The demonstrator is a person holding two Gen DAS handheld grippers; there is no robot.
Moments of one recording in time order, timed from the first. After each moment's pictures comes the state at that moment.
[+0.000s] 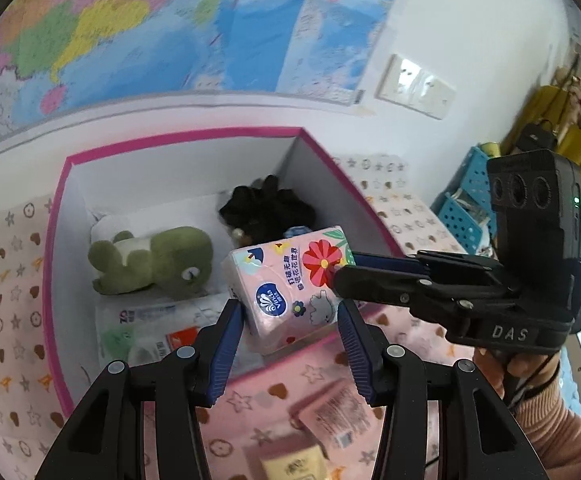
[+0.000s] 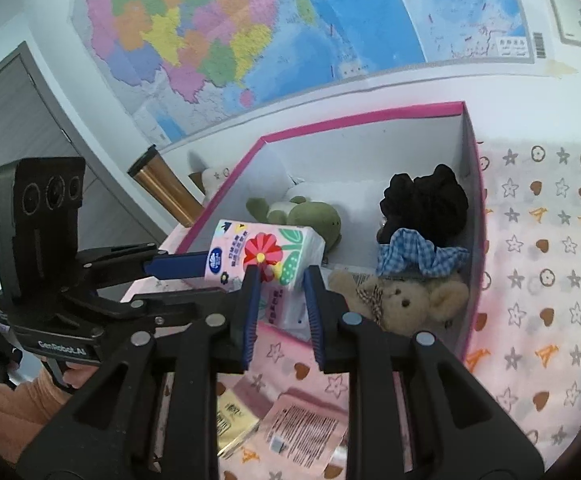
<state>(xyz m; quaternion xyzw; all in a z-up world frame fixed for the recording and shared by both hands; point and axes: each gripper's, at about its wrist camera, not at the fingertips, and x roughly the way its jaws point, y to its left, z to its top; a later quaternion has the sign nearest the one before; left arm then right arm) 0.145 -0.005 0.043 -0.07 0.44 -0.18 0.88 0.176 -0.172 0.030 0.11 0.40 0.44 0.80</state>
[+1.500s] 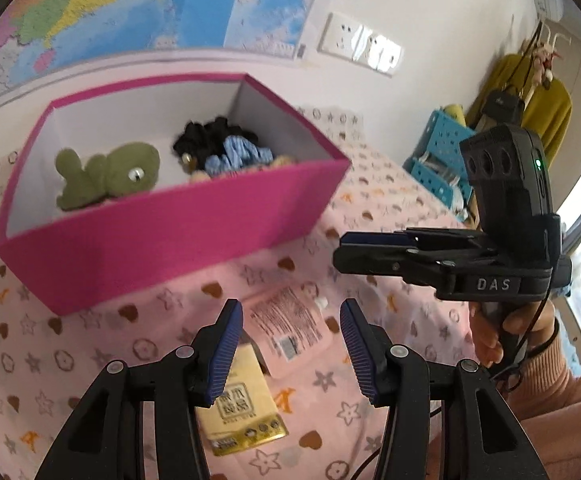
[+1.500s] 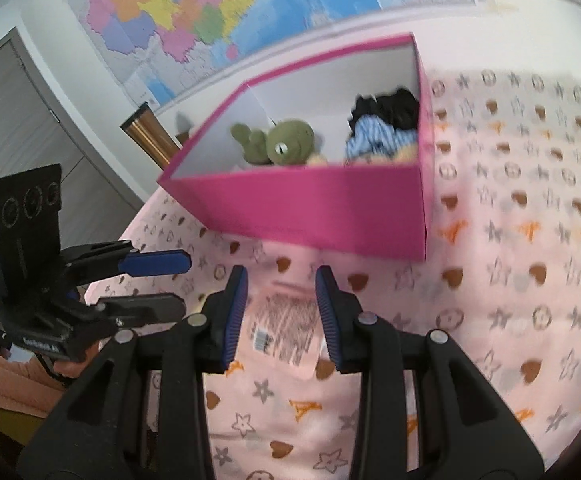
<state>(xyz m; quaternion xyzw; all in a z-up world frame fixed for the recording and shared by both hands) 0.046 -0.049 0.000 -0.05 0.43 -0.22 0.87 0.095 -0.219 -0.013 0.10 0.43 0.41 0.80</state>
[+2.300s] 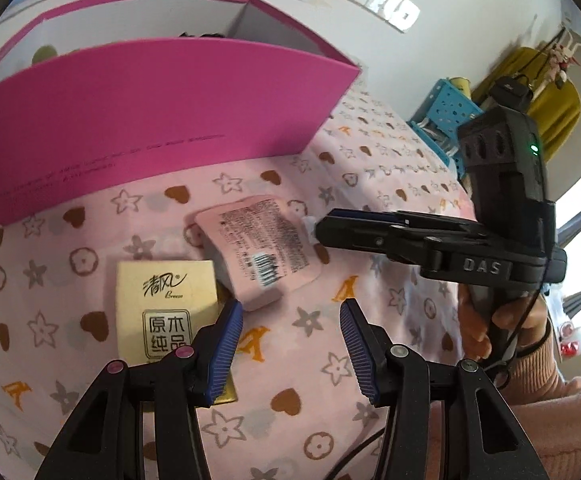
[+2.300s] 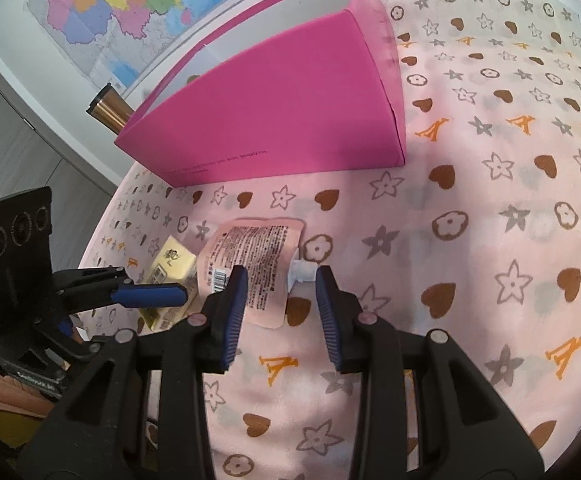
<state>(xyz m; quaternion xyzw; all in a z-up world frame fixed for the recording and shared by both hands) 0.036 -0.055 -0.054 -0.10 0.50 -0.23 0.83 0.080 -0.226 -0.064 0.12 0.49 0.37 0.78</state>
